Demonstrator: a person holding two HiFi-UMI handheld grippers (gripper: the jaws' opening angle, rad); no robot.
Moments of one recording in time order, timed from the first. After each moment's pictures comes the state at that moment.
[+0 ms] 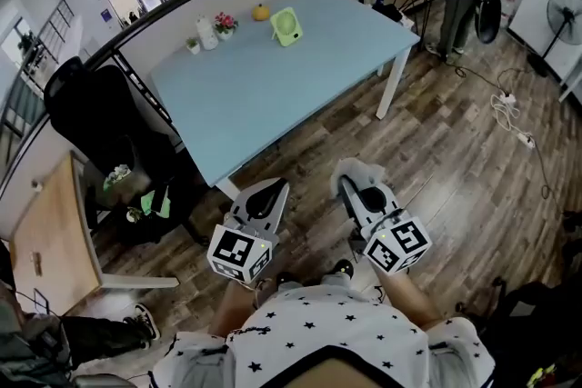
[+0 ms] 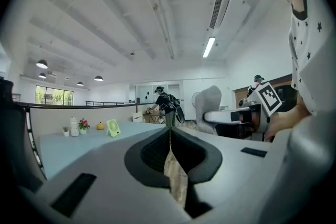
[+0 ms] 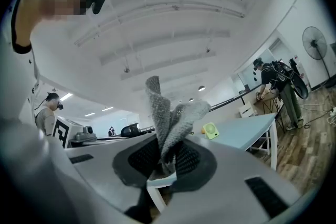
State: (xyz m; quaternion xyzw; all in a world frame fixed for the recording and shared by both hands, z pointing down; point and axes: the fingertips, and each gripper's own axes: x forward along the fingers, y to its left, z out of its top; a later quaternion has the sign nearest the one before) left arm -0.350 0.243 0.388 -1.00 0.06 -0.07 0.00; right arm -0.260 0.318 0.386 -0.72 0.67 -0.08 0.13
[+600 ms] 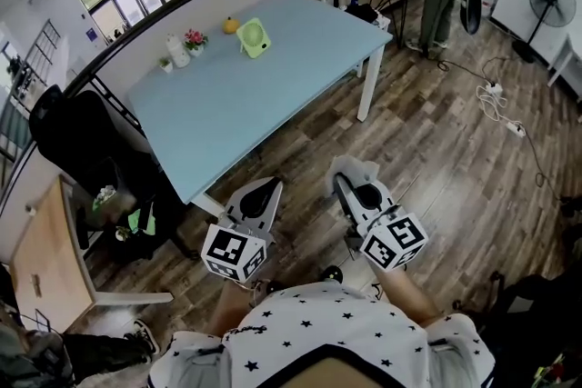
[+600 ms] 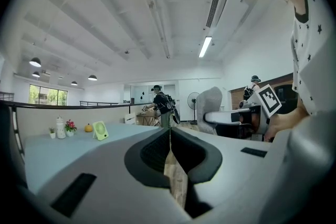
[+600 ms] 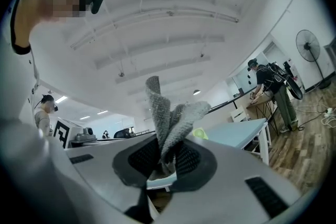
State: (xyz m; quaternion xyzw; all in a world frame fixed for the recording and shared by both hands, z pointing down) left arm -0.273 0.277 0.385 -1.00 0.04 -0.07 0.01; right arm -0.184 0.359 0.385 -0.74 0.65 -0.07 0.15
